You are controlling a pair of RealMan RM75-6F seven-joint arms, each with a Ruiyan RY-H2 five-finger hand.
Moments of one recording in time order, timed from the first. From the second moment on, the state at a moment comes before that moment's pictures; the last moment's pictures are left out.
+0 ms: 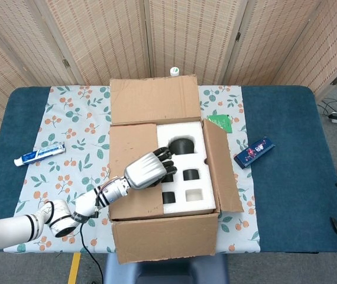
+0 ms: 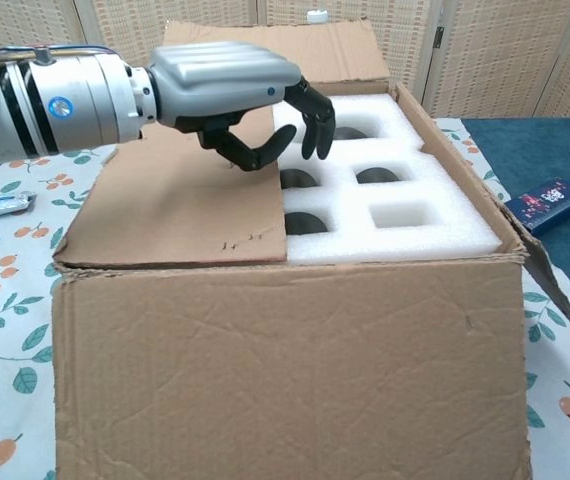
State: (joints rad) left arm -1.05 -1.43 -0.15 -1.45 1.61 0.90 0.07; right arm -0.02 -1.06 0.02 -1.29 -1.71 1.88 0.64
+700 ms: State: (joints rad) left arm -1.03 -1.42 -0.14 -1.45 1.55 0.90 0.16; right arm -0.01 -1.06 0.02 -1.30 -1.71 1.85 0.64
